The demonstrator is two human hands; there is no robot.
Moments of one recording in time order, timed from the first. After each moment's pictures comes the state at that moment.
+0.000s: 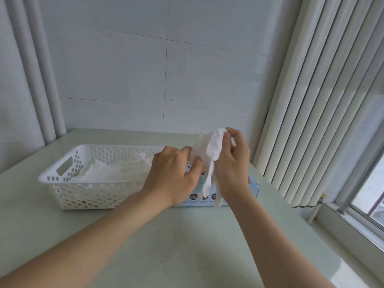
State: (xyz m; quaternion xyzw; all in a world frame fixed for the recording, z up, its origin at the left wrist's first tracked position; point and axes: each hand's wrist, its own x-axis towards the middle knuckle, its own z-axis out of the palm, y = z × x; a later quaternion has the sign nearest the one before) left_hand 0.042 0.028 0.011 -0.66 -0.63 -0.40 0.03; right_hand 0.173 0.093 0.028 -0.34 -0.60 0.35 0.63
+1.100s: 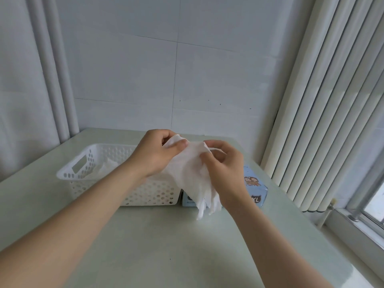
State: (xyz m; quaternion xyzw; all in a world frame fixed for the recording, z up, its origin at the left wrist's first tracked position) left_hand -0.018 0.024 0.045 -0.56 -0.61 -0.54 -0.17; right_hand 0.160 0.077 0.020 -0.33 -0.63 0.45 0.53
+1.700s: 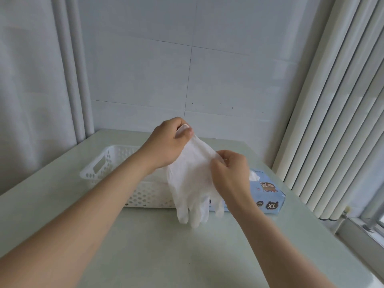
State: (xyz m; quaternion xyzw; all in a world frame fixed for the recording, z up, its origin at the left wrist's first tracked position) left_hand -0.043 0.024 0.066 -0.60 -0.61 -0.50 -0.08; right_hand 0.130 0.069 0.020 -0.44 -0.68 0.34 0.48
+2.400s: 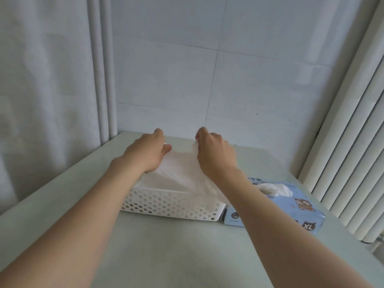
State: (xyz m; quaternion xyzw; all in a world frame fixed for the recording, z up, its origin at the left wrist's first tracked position) left_hand -0.141 0.012 0.047 -0.52 -0.82 -0.24 0.03; right_hand 0.021 0.111 0.050 -0.39 -0.87 -0.04 0.29
